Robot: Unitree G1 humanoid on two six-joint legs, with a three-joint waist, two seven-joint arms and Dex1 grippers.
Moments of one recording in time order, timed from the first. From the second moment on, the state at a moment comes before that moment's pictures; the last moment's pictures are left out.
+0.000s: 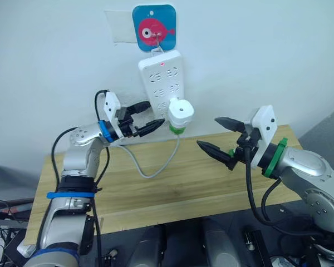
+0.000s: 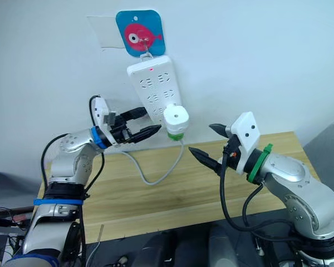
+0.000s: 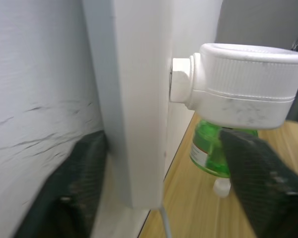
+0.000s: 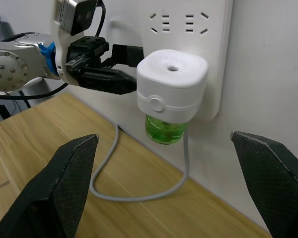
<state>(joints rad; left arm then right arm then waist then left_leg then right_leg) -0.63 0.54 0.10 0.33 -0.42 0.08 -1.10 -0.37 -0.55 -0.07 -0.71 0.64 0.88 0.52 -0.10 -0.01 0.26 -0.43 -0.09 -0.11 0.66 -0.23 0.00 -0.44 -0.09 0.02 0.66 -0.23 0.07</state>
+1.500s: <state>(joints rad) -0.13 0.57 0.20 -0.54 -0.66 0.34 -0.80 -0.45 -0.40 0.16 -0.44 0.36 0.62 0.53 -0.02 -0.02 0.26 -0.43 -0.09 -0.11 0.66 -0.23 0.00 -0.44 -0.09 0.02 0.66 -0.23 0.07</state>
